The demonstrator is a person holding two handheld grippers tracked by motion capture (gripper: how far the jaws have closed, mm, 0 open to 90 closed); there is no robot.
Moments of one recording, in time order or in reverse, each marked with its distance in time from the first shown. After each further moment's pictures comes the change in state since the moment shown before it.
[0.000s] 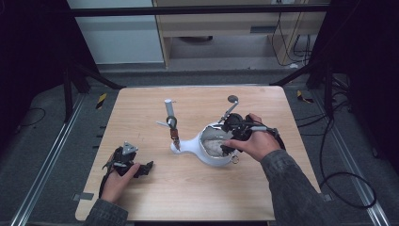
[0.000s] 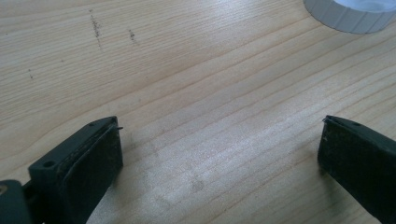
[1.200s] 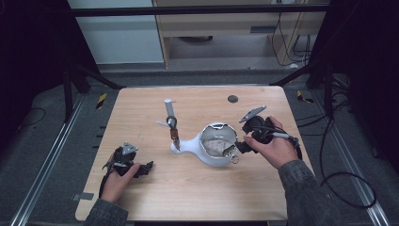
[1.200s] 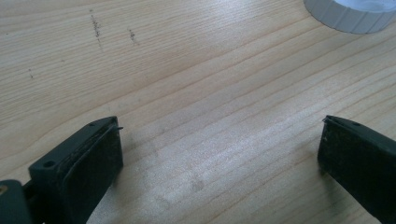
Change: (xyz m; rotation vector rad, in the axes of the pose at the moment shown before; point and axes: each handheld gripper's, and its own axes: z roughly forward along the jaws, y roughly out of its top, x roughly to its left) left arm 0.000 0.000 0.000 0.001 0.000 0.001; right arm -0.024 -0.050 -0.010 -0.142 -0.078 0.111
